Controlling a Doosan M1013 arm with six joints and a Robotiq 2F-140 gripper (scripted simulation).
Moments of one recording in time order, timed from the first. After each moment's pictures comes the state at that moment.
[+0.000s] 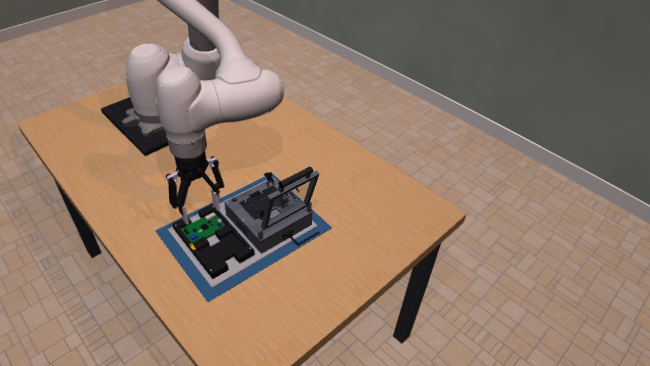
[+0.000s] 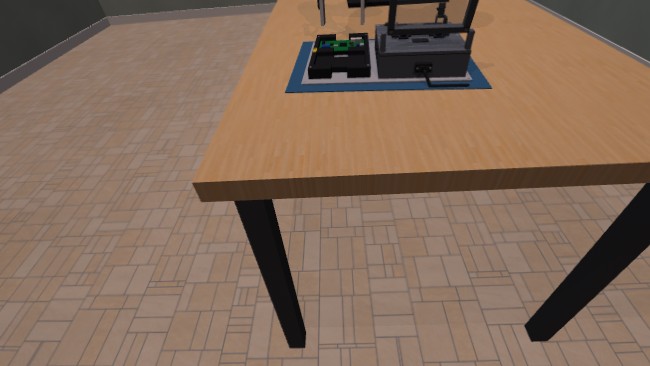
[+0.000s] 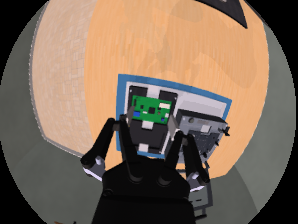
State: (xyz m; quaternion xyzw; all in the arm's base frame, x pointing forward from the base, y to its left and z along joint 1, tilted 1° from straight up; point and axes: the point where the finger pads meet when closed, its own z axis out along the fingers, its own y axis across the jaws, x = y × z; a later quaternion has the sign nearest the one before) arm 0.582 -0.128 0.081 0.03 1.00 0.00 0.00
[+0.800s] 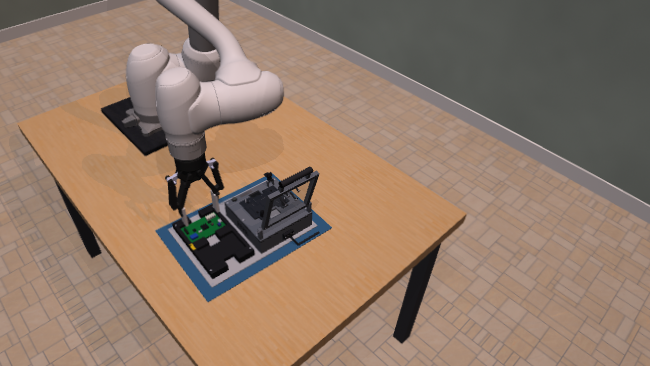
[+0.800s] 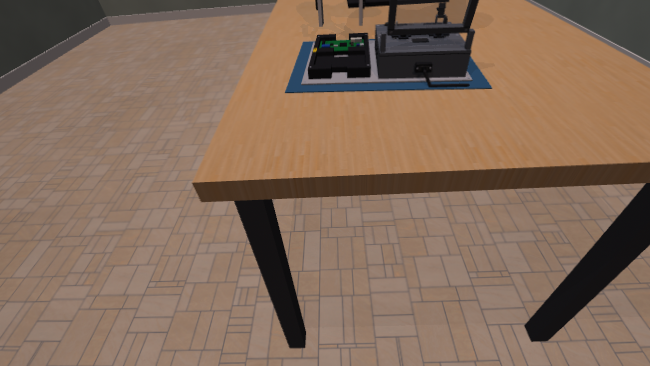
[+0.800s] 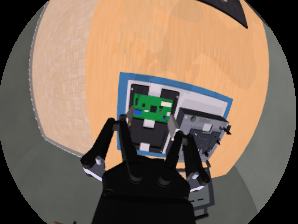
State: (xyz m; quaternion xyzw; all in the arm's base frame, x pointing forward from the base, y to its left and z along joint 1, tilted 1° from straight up) arm 0.587 -0.132 0.081 0.02 1.00 0.00 0.00
